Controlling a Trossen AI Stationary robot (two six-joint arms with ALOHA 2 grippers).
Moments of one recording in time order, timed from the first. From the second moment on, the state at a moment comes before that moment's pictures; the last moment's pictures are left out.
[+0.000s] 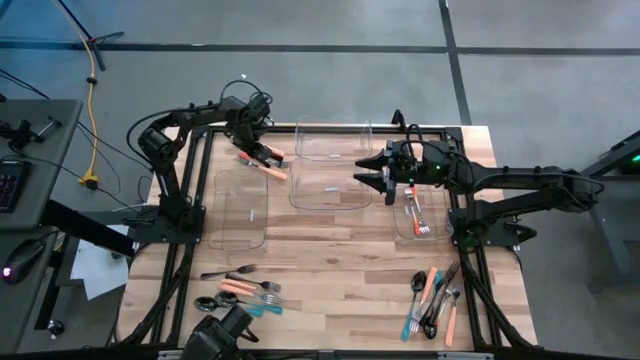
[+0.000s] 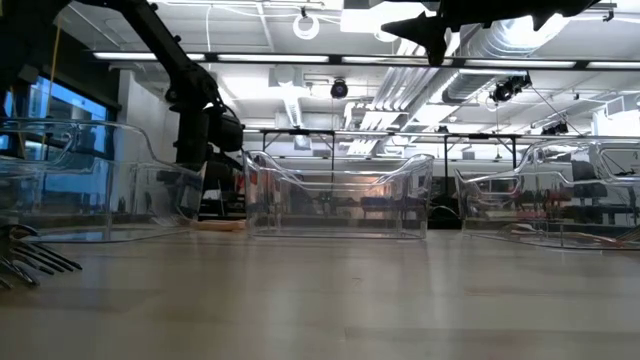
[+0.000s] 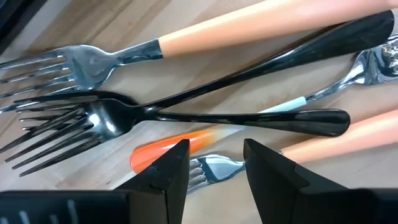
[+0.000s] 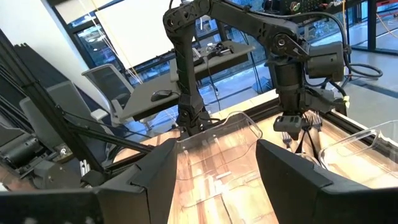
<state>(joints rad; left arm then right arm) 0.94 1.87 1.20 -0.91 0.02 0.06 -0.19 1.05 0.73 0.27 -0.12 0.34</state>
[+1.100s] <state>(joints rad) 0.92 1.85 1.14 -0.80 -0.05 0.21 -0.19 1.05 0.73 0.27 -0.12 0.36</state>
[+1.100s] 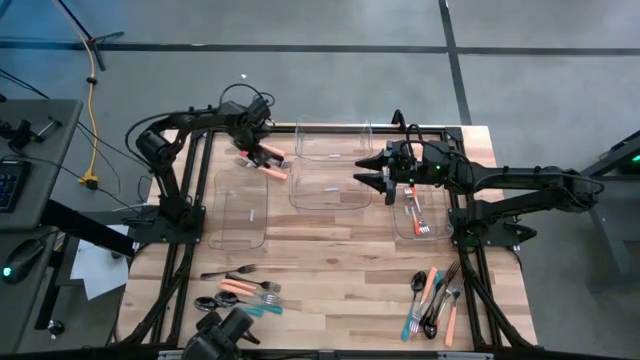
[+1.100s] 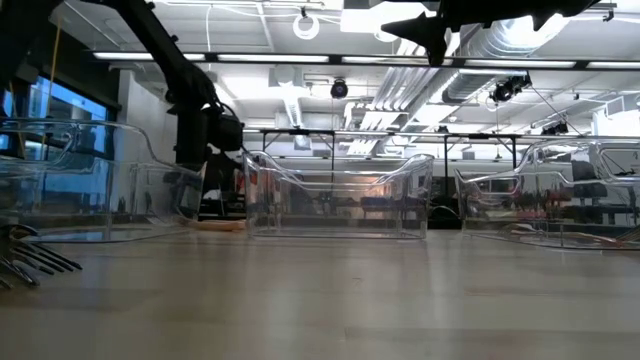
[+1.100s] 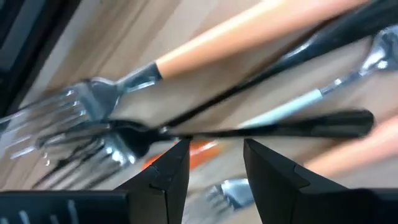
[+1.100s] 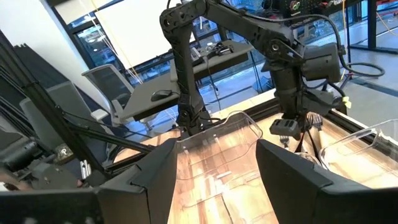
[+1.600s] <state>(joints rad) 0.92 1.86 1.14 -0.82 -0.05 0.29 -0.19 1.05 0.73 0.27 -0.11 0.37</state>
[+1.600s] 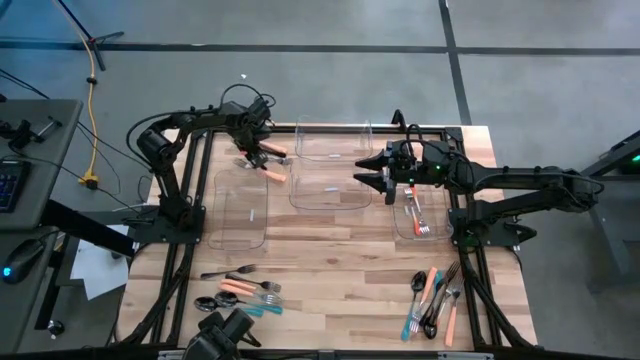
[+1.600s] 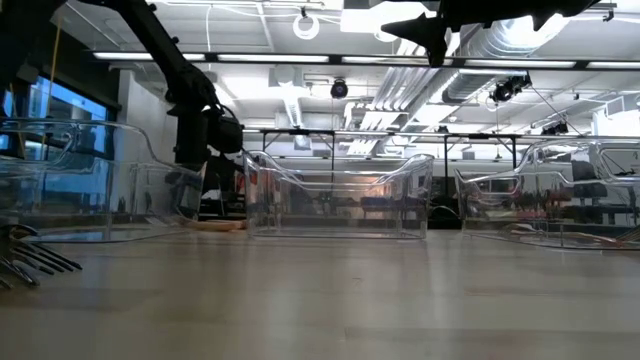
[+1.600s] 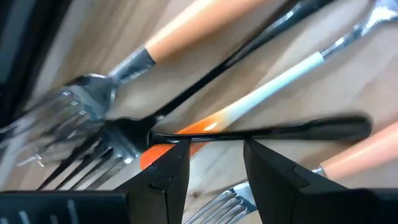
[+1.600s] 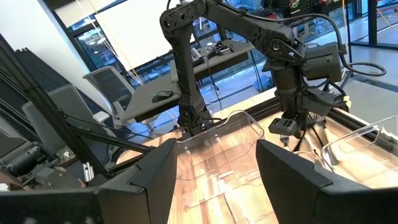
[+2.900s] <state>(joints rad) 0.91 1.86 1.15 -0.75 0.02 0.33 -0.19 1.05 0.73 0.27 -0.07 0.36</state>
